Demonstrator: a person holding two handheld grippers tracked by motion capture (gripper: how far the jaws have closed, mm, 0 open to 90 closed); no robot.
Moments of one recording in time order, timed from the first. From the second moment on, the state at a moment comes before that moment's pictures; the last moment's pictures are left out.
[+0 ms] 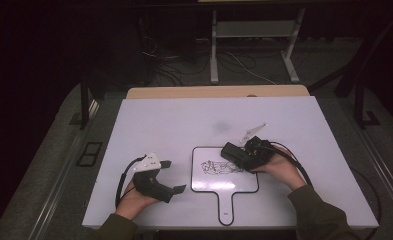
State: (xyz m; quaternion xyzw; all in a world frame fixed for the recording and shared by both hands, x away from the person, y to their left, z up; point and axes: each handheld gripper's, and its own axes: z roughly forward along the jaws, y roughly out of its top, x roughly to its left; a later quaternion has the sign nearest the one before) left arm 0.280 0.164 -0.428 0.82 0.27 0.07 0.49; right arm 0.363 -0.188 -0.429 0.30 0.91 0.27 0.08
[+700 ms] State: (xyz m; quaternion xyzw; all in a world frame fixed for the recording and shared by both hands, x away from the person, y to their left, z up) left arm 0.279 0.164 -0.428 0.82 0.27 0.06 0.49; right arm 0.351 -0.188 -0.428 0.28 0.92 0.27 0.07
